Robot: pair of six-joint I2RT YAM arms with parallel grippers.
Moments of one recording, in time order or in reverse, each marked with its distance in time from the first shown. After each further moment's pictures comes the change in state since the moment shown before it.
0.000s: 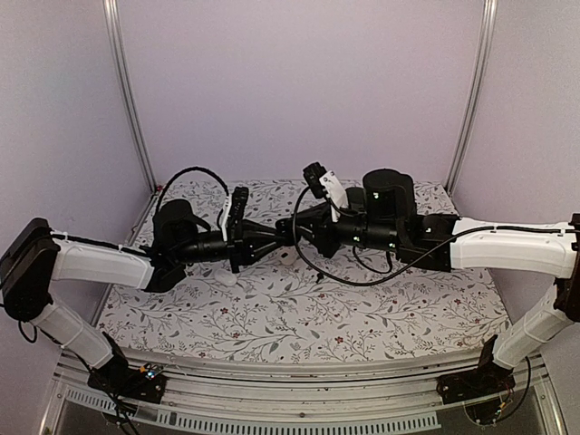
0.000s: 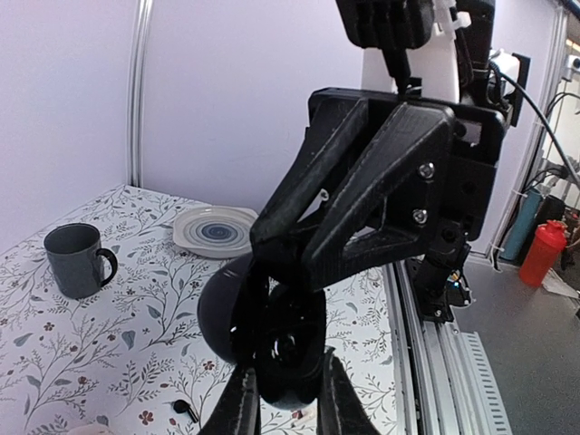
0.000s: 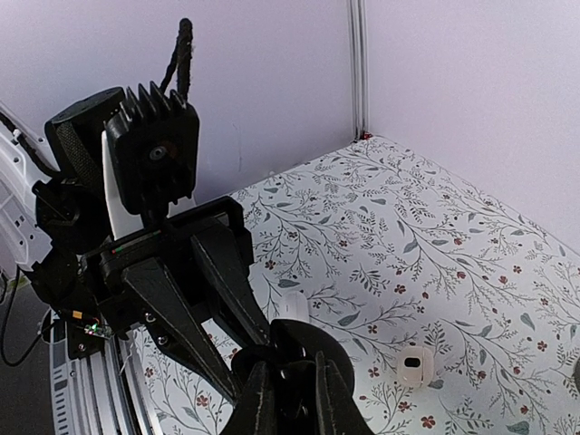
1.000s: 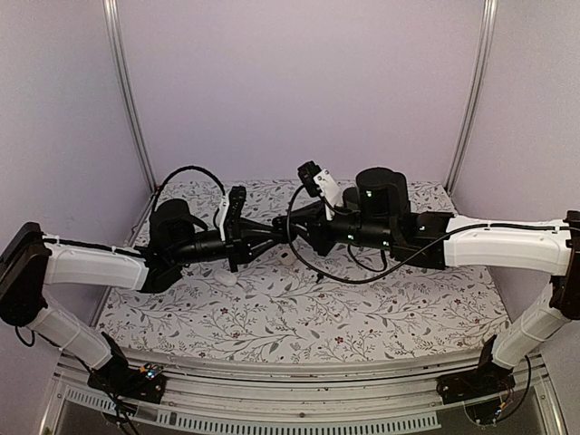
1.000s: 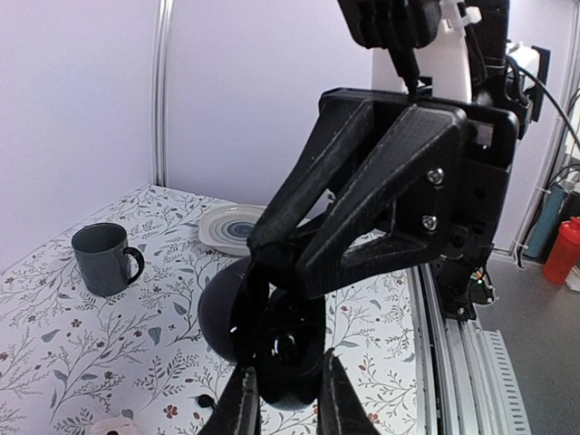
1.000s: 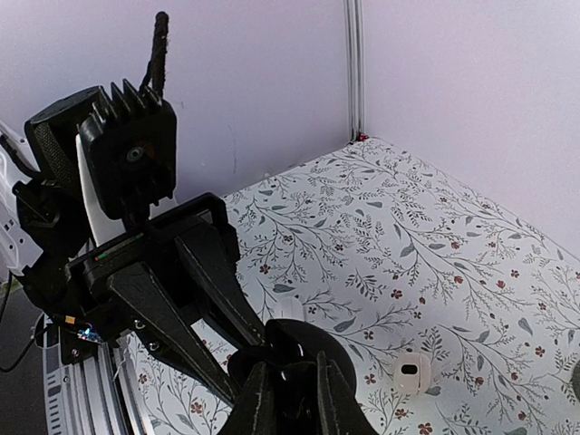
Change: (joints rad) left arm -0.003 -0.048 -0.010 -0.060 -0.074 0.054; right arm 0.007 0.035 0.034 -0.008 0.000 0.000
